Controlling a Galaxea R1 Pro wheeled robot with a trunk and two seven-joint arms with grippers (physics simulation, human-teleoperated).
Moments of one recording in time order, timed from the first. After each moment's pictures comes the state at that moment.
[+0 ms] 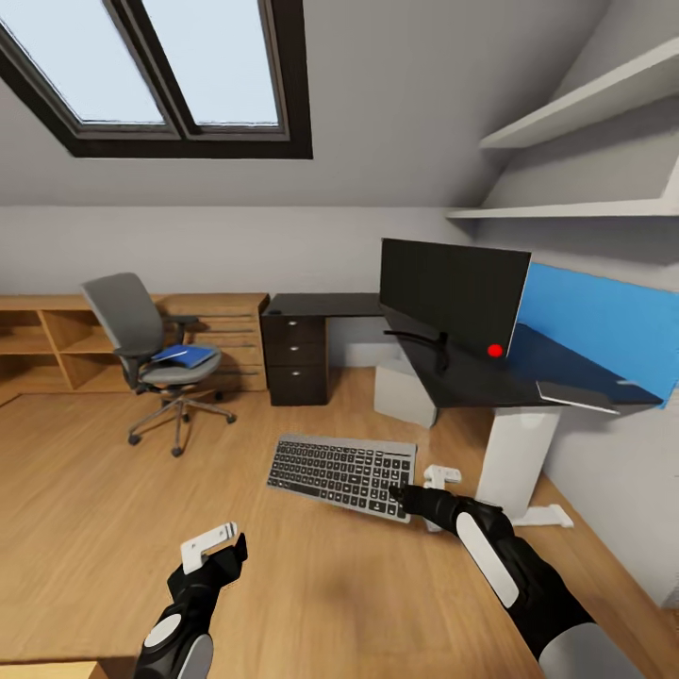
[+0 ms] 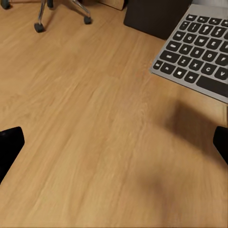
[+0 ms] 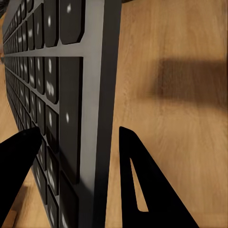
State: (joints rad) left arm -0.05 -0.05 -0.13 -1.48 0.36 0.29 0.46; right arm -0.51 -0.11 0.29 -1.07 -0.59 0.55 -0.01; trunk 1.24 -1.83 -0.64
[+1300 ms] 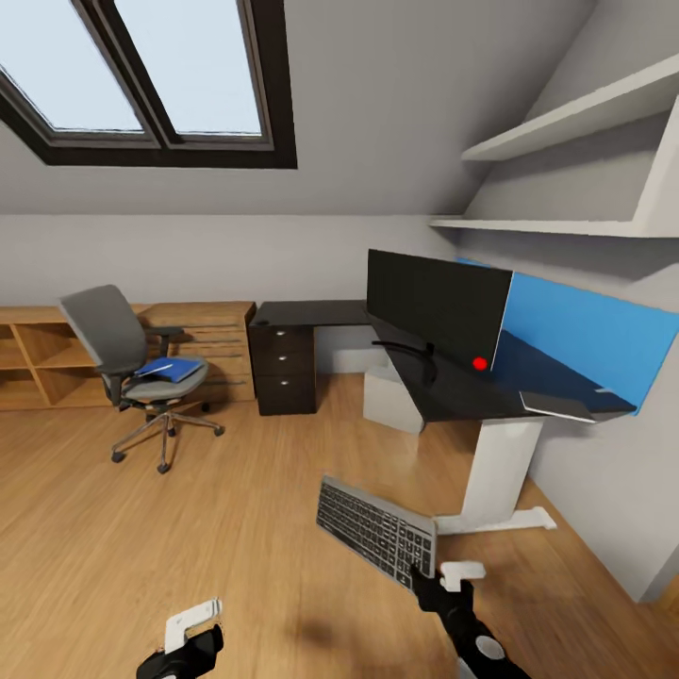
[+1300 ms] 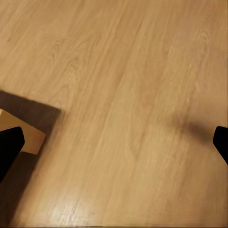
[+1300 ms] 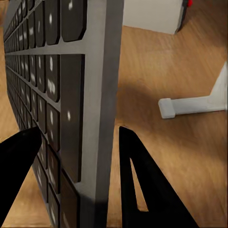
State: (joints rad) left arm -0.05 0.01 -0.13 -1.10 0.37 0.26 0.52; right arm -0.40 -0.03 0.38 -0.47 -0.38 -0.30 -0.06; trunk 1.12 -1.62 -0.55
